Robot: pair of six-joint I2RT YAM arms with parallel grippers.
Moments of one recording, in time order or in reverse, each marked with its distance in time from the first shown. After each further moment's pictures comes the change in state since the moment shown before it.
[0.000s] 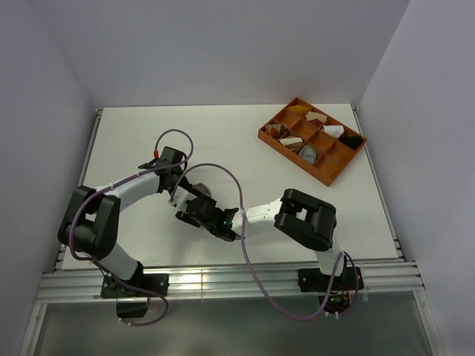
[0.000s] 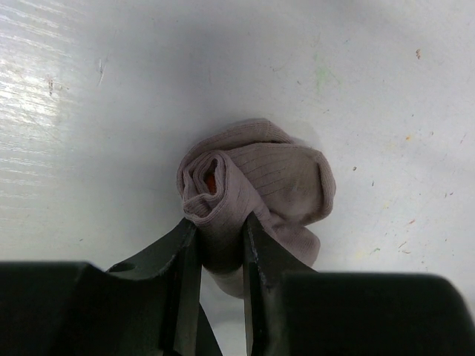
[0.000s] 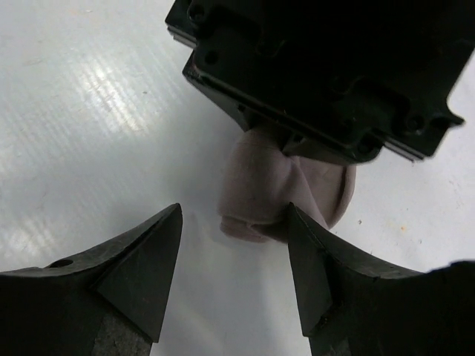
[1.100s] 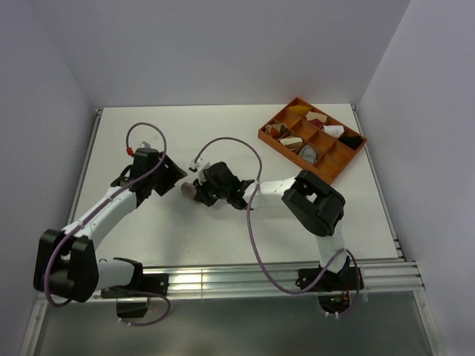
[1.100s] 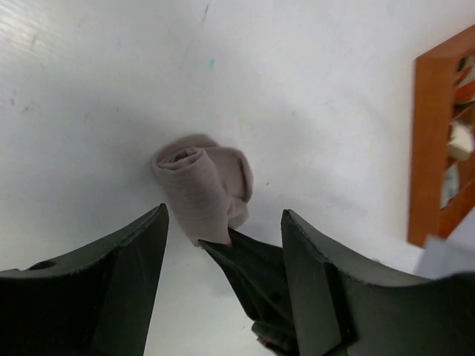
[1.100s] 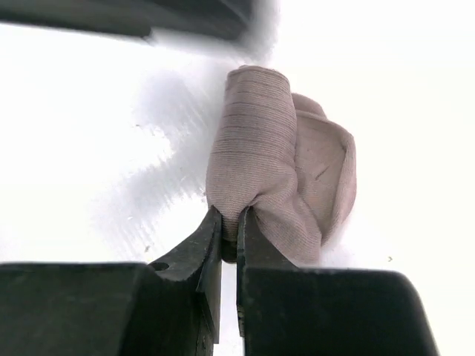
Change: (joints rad) left arm 0.097 -0.291 -0.117 0.112 0.024 -0.082; right arm -0.259 0.015 0.066 -0.077 -0.513 0.268
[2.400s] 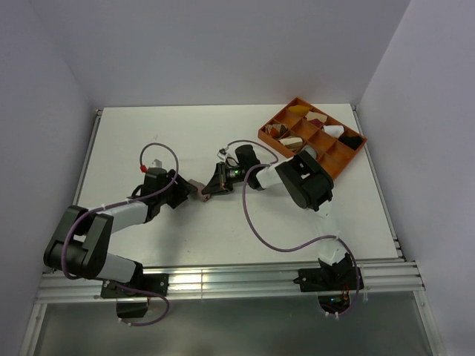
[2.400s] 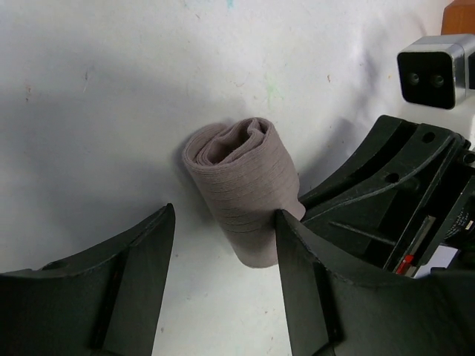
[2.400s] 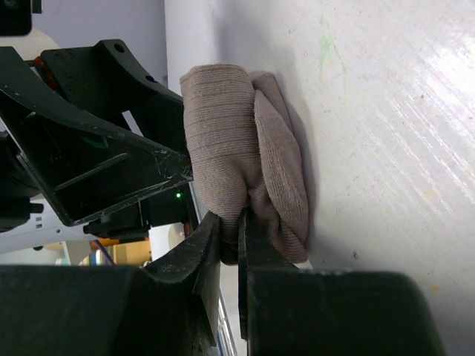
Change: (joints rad) left arm -0.026 0.126 -0.293 0.509 0.095 -0.057; right arm -0.339 0.288 0.089 0.229 -0.831 0.844
